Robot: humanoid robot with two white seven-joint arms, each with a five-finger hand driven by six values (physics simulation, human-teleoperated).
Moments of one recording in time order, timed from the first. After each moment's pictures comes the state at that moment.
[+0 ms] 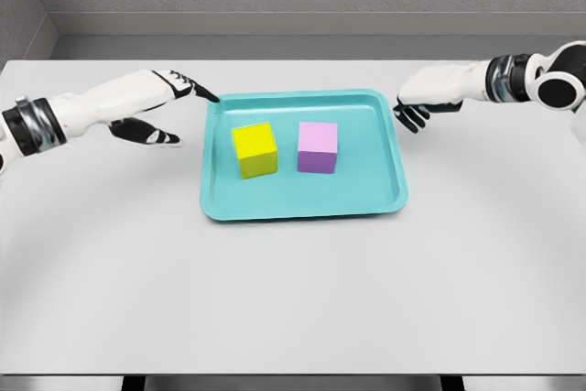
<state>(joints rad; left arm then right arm) -0.54 0.59 -0.31 -1.36 -0.28 -0.61 -0.61 -1.06 -0.61 1.00 -0.97 0.41 -0.61 0.61</state>
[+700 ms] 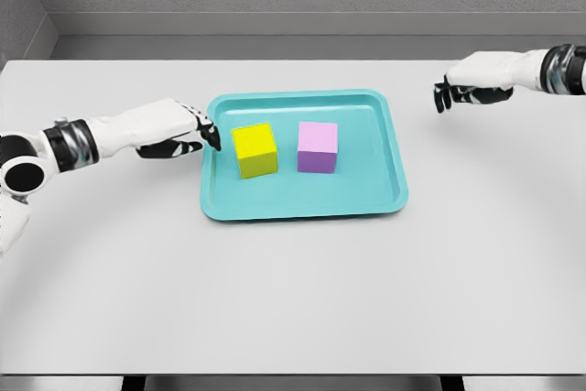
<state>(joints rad) -0.53 0.51 -0.36 -1.31 -0.46 -0.61 -0.61 -1.03 -0.68 0.86 -0.90 0.41 -0.61 0.61</state>
